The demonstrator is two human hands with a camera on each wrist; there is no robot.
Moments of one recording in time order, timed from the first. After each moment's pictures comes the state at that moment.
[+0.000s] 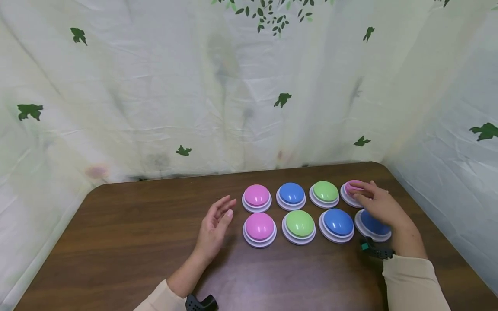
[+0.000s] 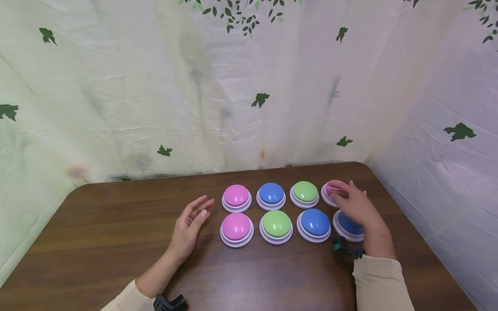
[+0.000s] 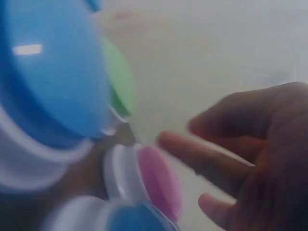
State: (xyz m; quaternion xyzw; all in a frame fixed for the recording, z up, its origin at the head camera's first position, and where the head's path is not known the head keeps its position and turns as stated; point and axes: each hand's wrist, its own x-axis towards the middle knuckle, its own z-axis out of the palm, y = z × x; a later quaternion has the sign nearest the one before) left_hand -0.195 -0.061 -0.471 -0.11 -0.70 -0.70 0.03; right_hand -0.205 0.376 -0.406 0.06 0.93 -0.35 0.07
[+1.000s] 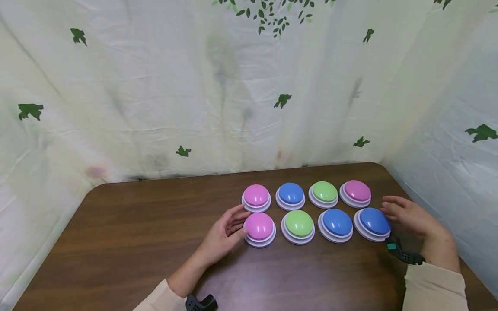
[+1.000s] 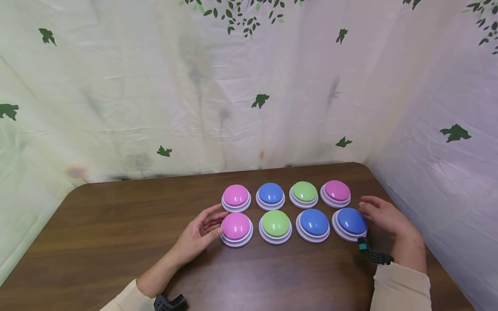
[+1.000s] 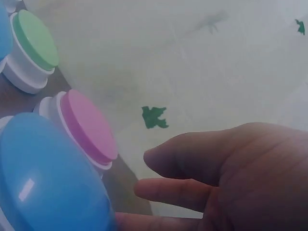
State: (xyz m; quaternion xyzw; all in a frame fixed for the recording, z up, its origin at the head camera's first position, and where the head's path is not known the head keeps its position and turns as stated) left_hand -0.192 -0.060 -0.475 -0.22 -0.75 -0.62 -0.07; right_hand -0.178 0.440 -0.406 0.11 0.88 -0.42 0.18
